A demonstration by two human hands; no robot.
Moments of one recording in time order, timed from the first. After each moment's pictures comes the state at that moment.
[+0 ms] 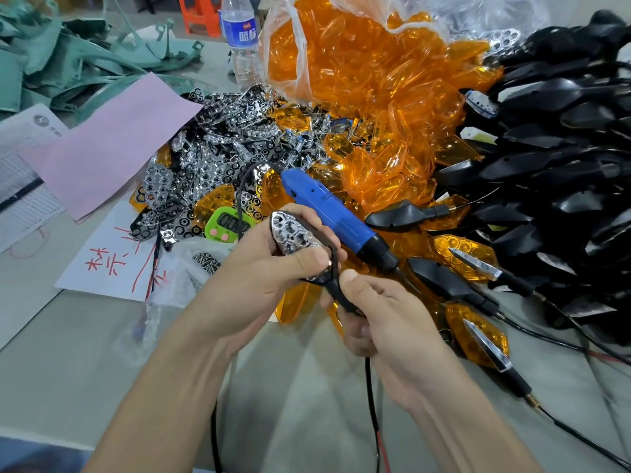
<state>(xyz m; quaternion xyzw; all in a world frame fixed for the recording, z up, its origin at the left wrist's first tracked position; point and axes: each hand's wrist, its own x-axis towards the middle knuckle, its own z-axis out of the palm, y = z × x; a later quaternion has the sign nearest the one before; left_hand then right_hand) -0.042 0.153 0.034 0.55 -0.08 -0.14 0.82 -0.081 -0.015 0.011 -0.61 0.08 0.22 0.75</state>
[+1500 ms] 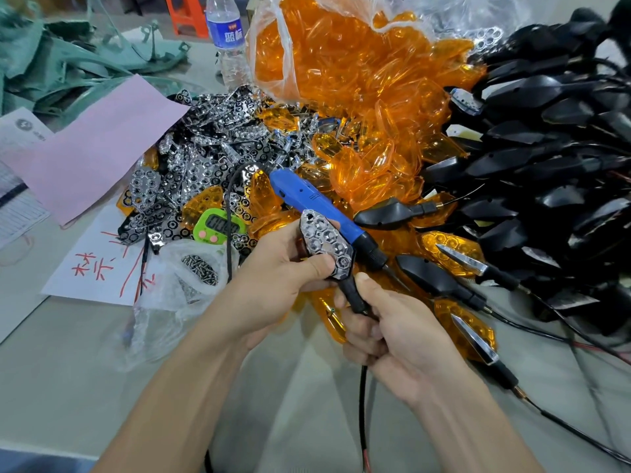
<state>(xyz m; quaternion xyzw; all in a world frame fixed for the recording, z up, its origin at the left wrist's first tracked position) -0.035 0.132 0.013 0.69 -0.02 -0.15 0.71 -0.083 -0.032 0.004 -0.49 0.20 0.27 0.80</state>
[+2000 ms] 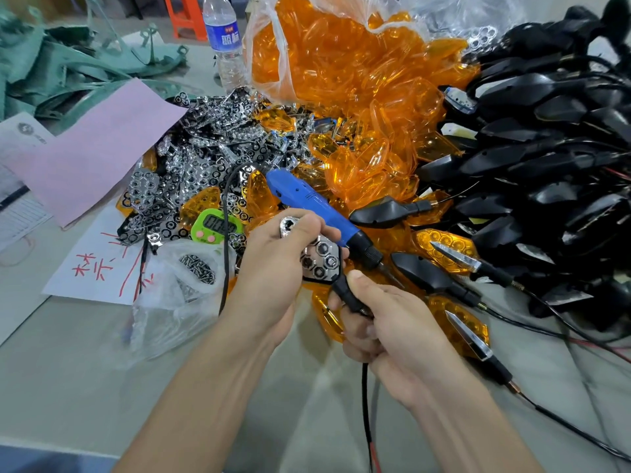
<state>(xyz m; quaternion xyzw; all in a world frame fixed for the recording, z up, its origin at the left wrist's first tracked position) -0.039 0.109 0.030 0.62 0.06 -0.04 0.78 -0.088 -0.034 0.012 -0.56 0.16 0.24 0.78</state>
